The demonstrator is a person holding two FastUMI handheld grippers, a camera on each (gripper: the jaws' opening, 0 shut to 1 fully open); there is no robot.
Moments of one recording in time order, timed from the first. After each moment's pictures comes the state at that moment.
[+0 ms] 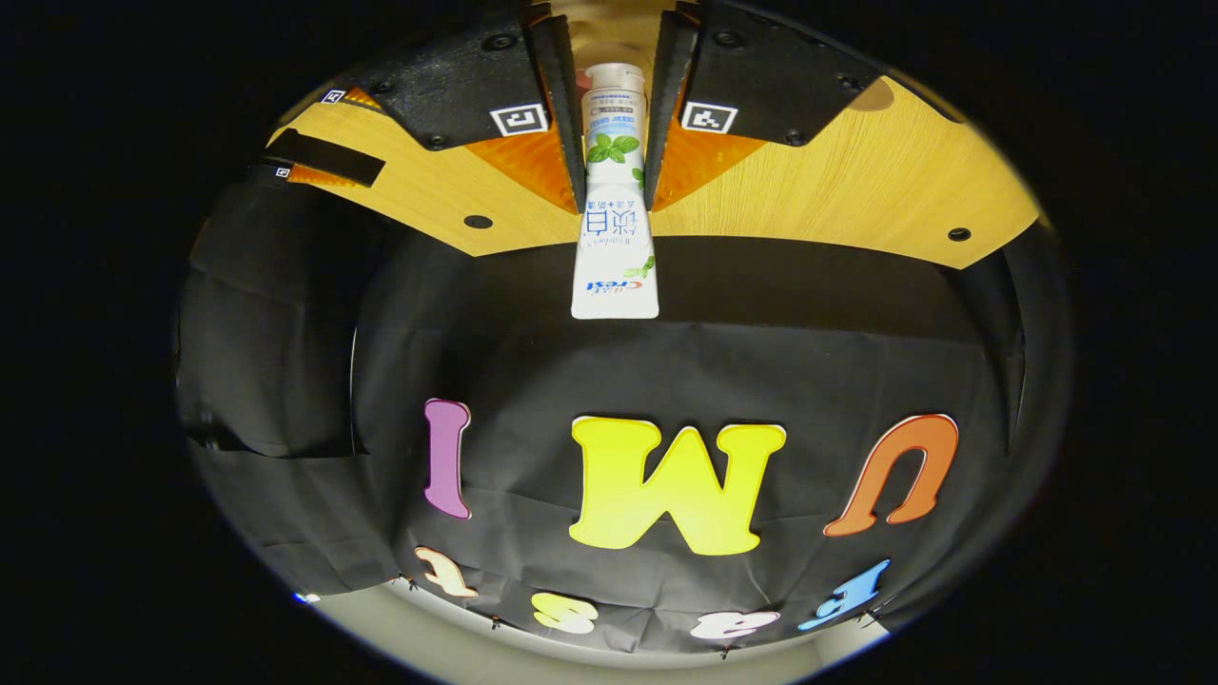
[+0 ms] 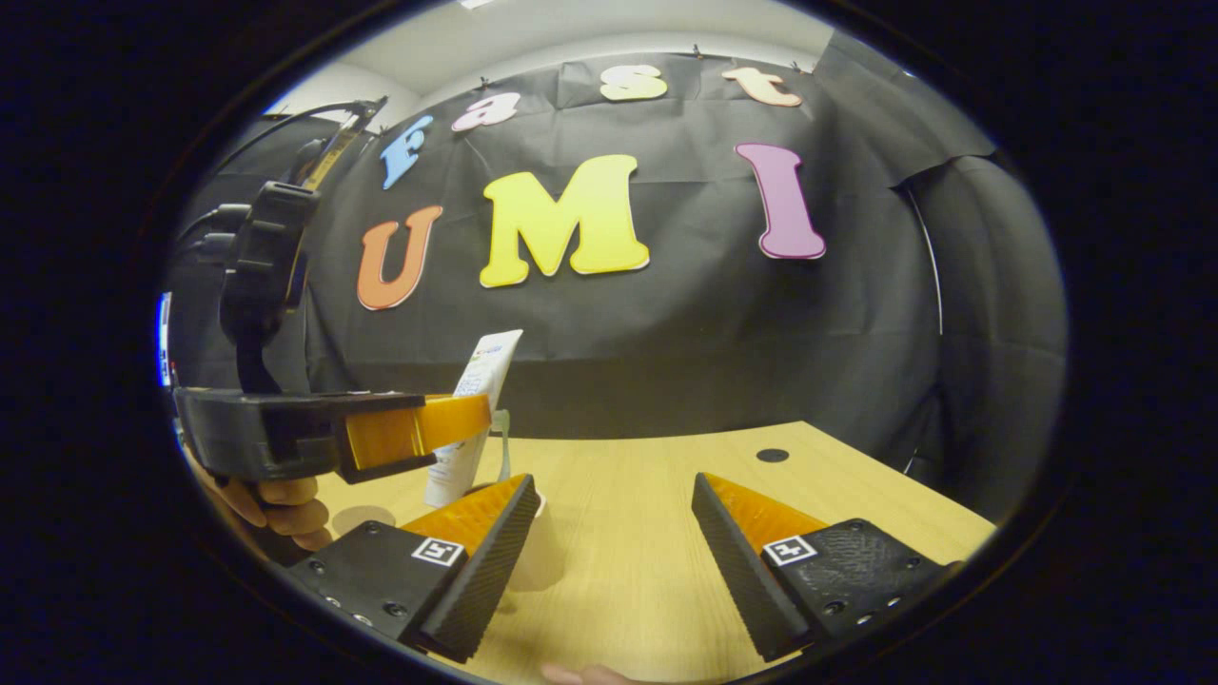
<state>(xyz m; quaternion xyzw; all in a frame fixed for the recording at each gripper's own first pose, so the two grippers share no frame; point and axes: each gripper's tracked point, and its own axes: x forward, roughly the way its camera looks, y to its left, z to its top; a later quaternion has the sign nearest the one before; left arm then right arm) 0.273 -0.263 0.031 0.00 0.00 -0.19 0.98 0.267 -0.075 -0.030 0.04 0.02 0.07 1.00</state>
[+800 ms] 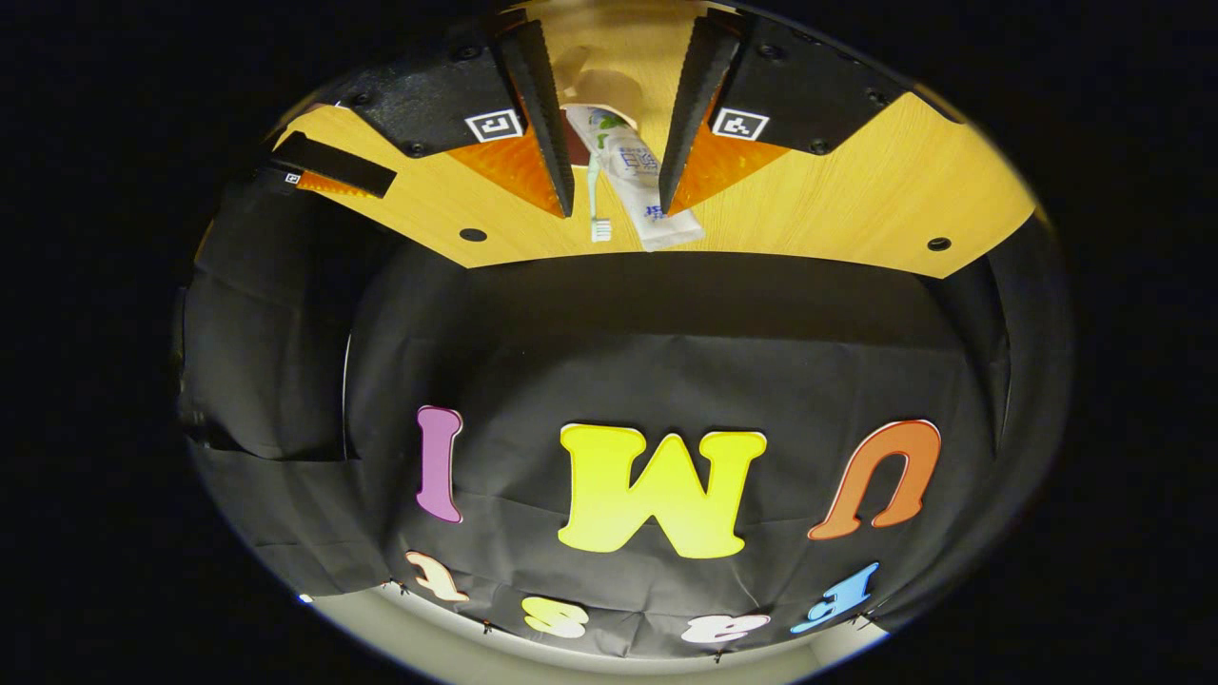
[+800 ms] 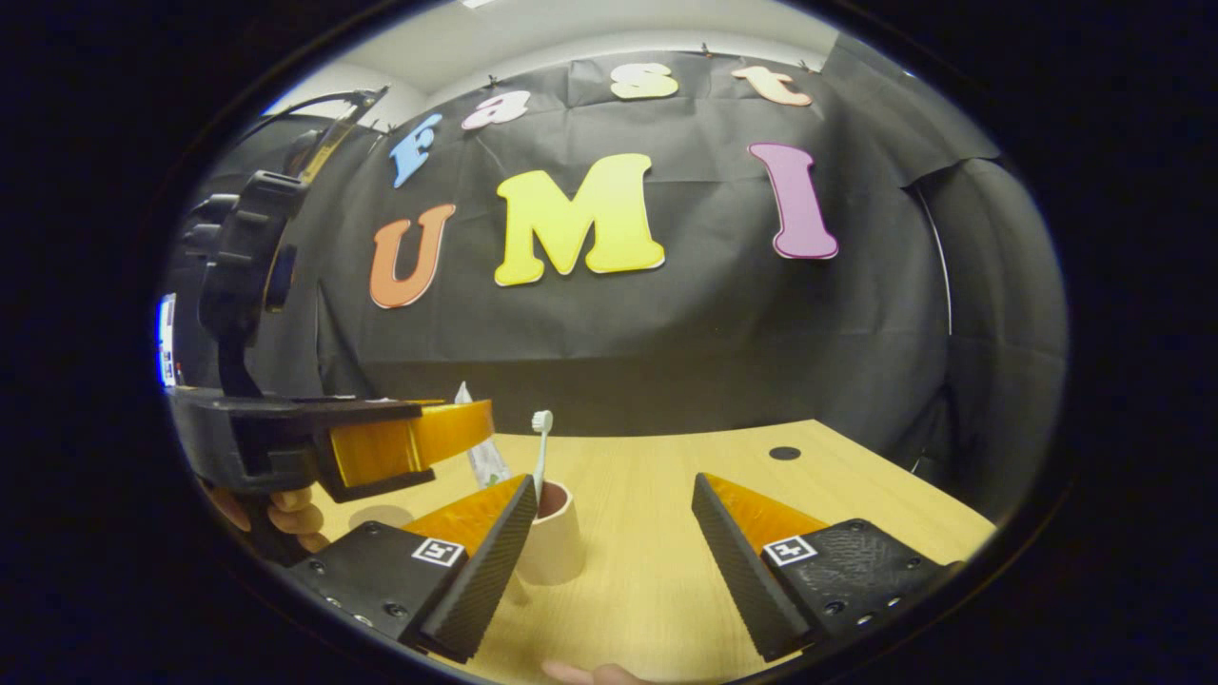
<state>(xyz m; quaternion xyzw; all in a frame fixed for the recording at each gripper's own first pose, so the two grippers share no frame) 0.241 -0.235 0.025 -0.01 0.03 -0.17 0.98 0.253 -0.060 -0.025 0.03 0.03 0.08 1.00</state>
